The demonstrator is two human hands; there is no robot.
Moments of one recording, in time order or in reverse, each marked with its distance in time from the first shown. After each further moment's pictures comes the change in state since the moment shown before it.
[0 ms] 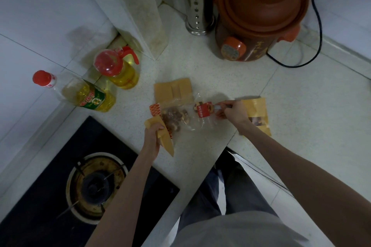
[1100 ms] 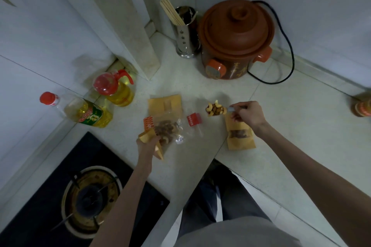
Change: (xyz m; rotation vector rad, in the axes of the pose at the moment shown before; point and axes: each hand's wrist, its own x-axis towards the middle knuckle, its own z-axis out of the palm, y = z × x) left_hand -0.026 0.004 0.025 0.189 0.208 0.158; right_hand -0.030 -0.056 -0.099 -0.099 0.074 -0.039
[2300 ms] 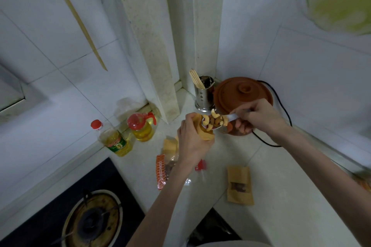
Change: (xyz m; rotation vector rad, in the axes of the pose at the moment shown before) left_hand -0.109 0.176 0.120 0.461 0.109 0.838; right_hand -0.089 -0.208 -0.079 -0.121 -0.252 -0.408
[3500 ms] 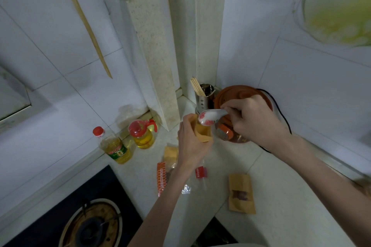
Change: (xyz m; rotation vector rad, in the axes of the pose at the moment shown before) left_hand 0.004 0.014 -0.019 -0.167 0.014 0.017; right_hand -0.026 -0.048 0.020 -0.692 0.256 -0.702
